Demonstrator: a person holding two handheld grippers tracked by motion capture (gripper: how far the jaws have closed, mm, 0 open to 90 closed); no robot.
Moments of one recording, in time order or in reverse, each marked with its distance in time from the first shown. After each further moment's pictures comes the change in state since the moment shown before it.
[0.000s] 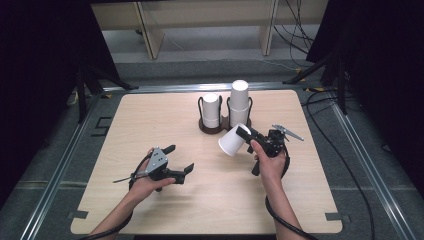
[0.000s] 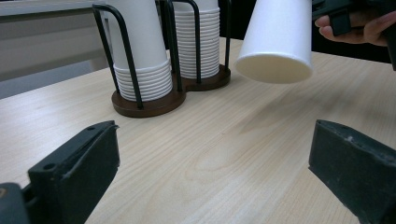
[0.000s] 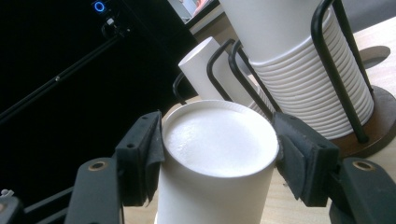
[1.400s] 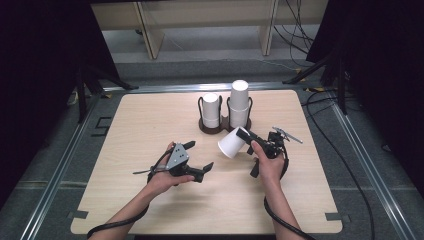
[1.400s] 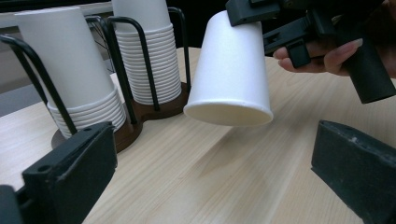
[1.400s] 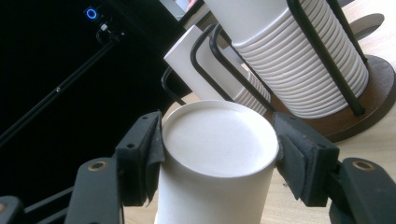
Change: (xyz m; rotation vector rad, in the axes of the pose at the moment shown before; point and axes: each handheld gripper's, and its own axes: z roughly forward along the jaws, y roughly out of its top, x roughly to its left) left arm -0.032 0.022 0.046 -0.011 -0.092 0.052; right arm -0.012 -0.009 0.003 0.013 -0.023 0.096
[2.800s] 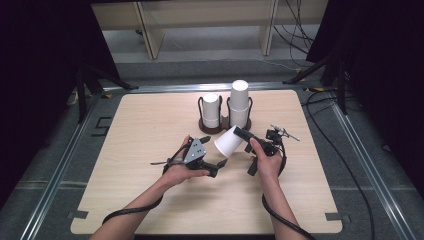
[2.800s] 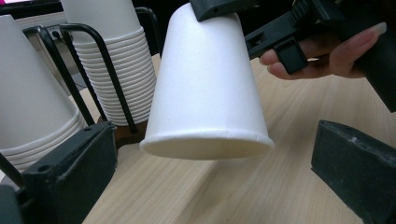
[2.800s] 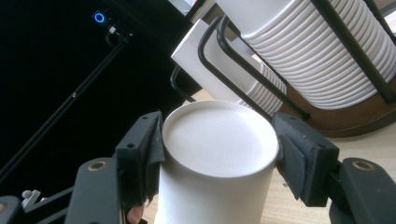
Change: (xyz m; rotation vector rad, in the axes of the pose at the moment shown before) left arm -0.005 0.004 0.047 0.010 -0.057 0.060; right arm 0.003 0.003 0.009 0.034 0.048 0.112
